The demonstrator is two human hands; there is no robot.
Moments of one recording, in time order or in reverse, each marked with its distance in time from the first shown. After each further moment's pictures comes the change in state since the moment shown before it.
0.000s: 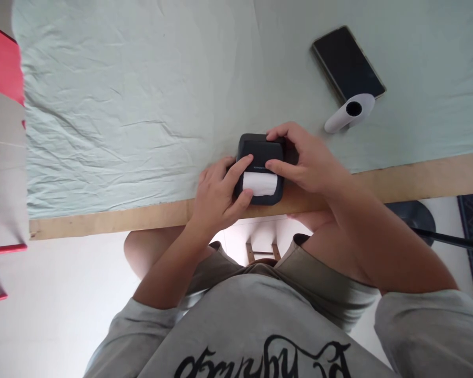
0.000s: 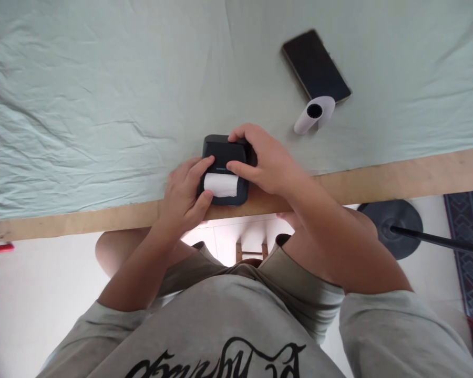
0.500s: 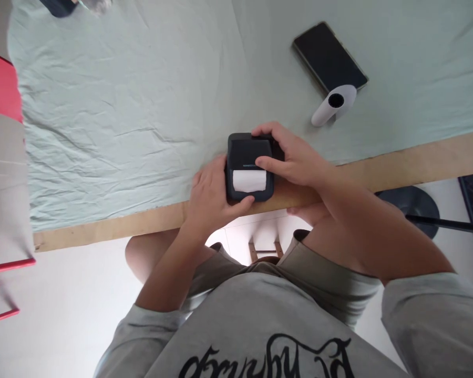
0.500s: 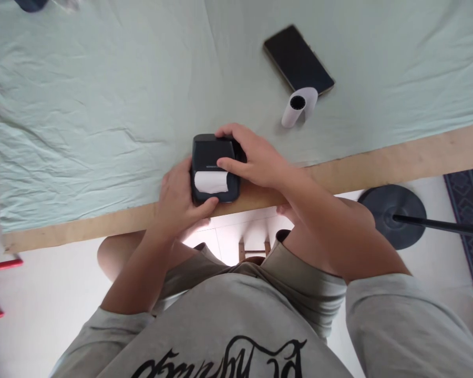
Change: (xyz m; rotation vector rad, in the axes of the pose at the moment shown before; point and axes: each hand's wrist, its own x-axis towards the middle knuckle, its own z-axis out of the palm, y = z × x) left_hand 0.001 0.001 0.002 0.065 -0.072 -0.072; right_hand 0.000 0.000 -0.002 0.033 -0.086 0.069
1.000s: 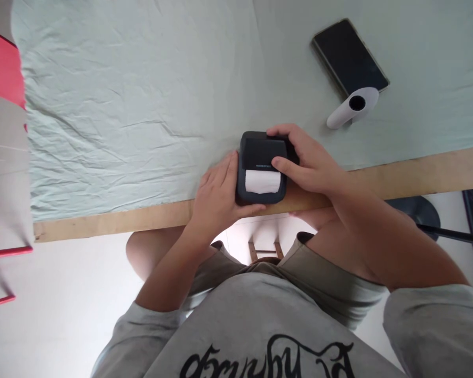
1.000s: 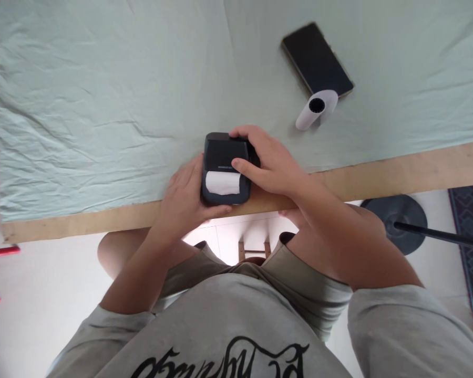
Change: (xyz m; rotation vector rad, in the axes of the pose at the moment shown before) left_hand -0.003 -0.002 -0.004 0.020 -0.080 -0.030; right_hand -0.007 -0.003 0.001 -0.111 0.009 -0.015
